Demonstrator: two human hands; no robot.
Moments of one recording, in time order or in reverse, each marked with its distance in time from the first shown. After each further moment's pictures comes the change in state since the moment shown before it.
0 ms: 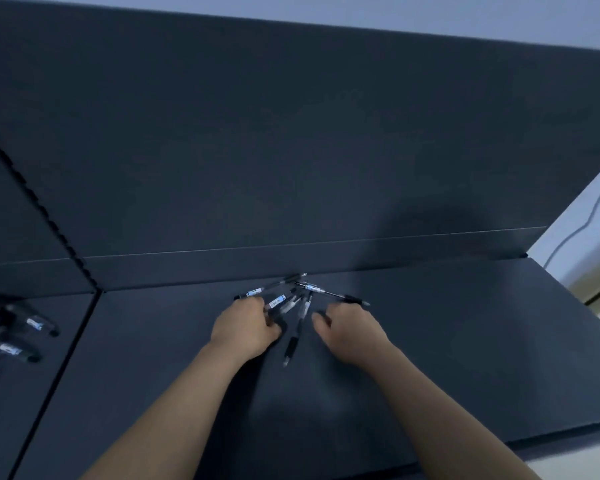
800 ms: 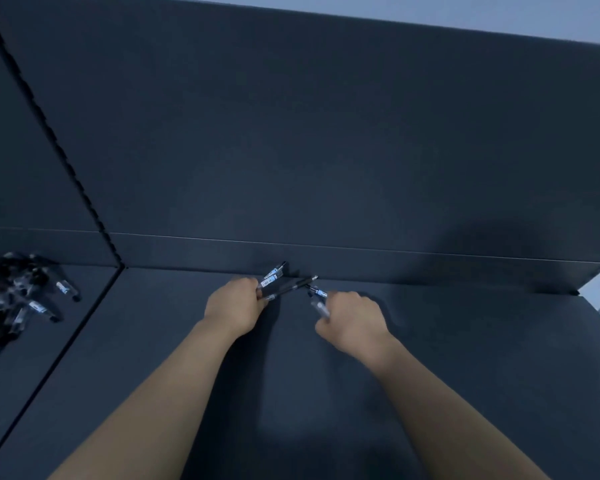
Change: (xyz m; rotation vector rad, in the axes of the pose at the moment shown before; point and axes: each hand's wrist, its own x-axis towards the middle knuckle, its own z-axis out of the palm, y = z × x) left_hand 0.019 -0.009 -0.009 0.036 0.080 -0.131; right_hand 0.033 -0.006 -0.016 -0.200 -0.005 -0.154
